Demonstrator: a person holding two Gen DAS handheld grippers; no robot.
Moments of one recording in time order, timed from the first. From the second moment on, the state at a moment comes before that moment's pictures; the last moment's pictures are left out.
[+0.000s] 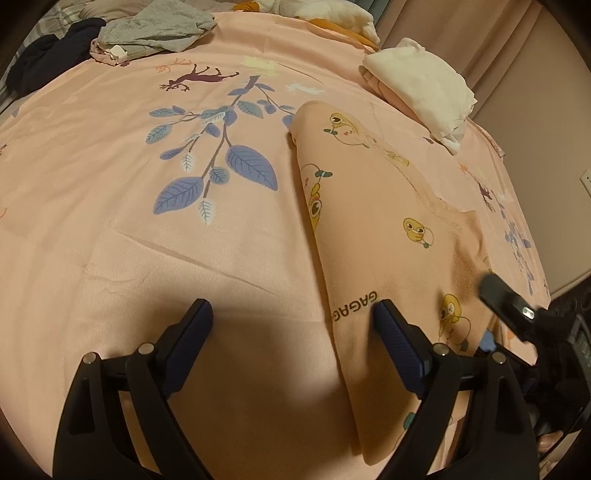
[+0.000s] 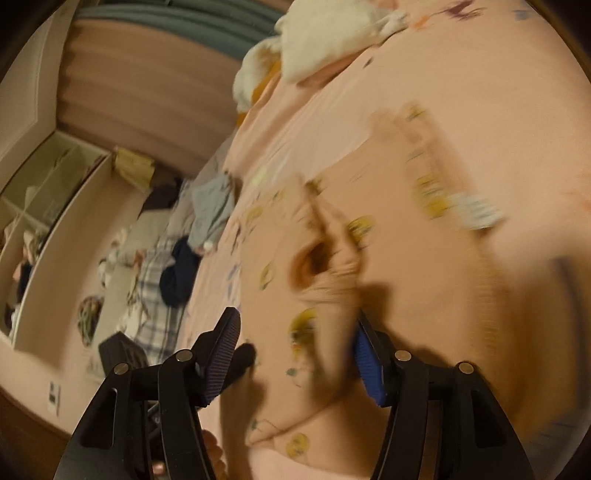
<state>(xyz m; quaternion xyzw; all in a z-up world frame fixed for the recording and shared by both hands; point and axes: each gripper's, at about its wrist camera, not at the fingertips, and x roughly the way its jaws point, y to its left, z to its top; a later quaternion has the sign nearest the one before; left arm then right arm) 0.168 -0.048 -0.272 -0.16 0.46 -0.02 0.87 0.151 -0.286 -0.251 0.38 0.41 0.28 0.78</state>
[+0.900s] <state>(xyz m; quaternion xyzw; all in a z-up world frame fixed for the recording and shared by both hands) 0.166 -0.046 -0.272 -0.17 0.46 -0.04 0.87 0.103 -0.340 -0.223 0.50 0.24 0.27 0.79</state>
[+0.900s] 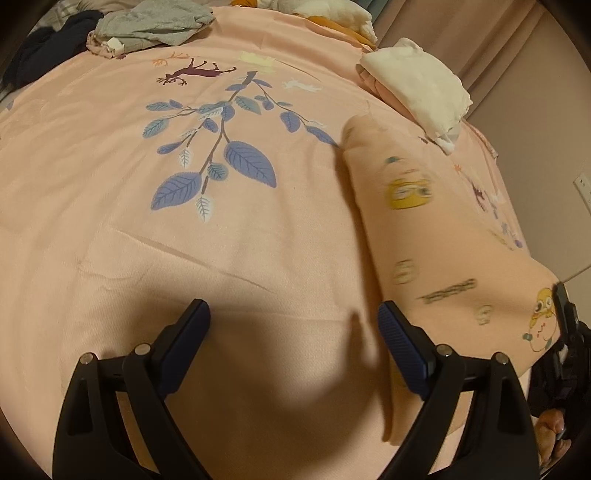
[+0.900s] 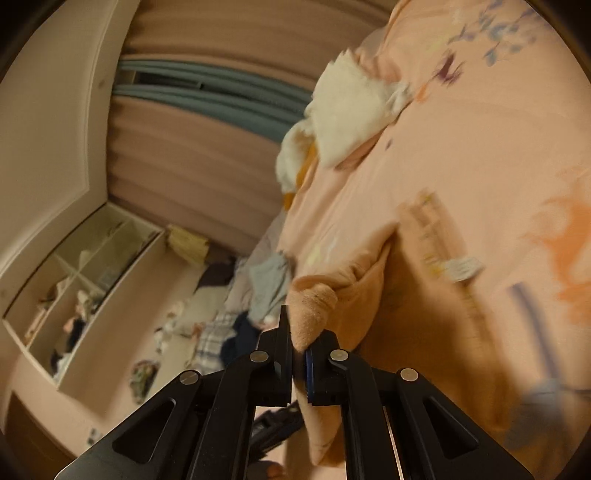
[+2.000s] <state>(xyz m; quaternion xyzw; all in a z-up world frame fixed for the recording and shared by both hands) 0.139 -0.088 -0.260 -0.15 0.50 -0.13 0.84 0.111 -0.346 -0.237 0.43 0.33 0.24 0.81</state>
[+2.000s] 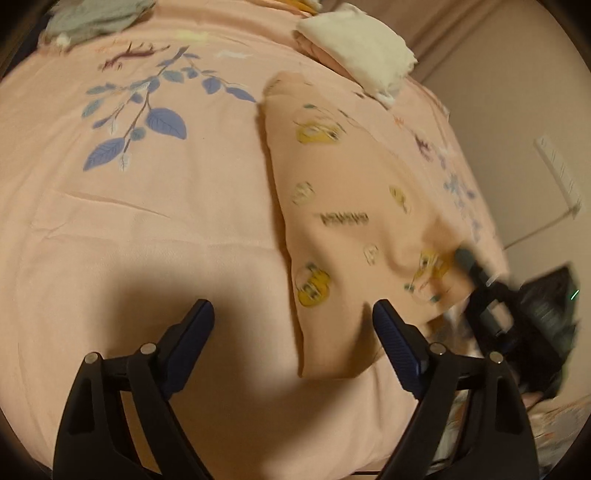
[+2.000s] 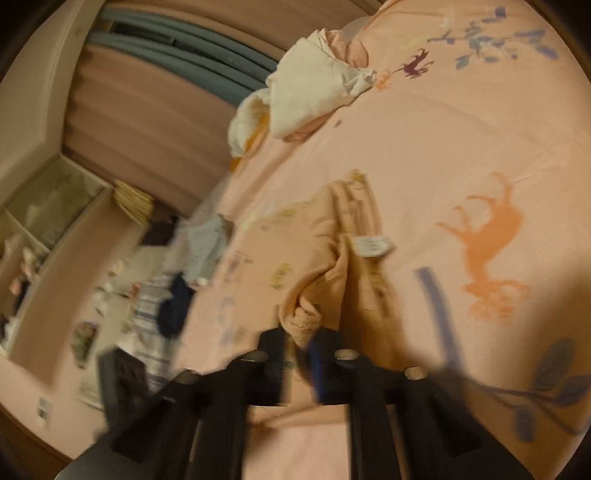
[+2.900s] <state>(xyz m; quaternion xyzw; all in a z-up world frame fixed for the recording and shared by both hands) 0.144 -0.044 -0.258 -0.13 0.47 0.00 0.87 0.101 -0.365 -0.217 0.40 0.38 0.24 0.80</state>
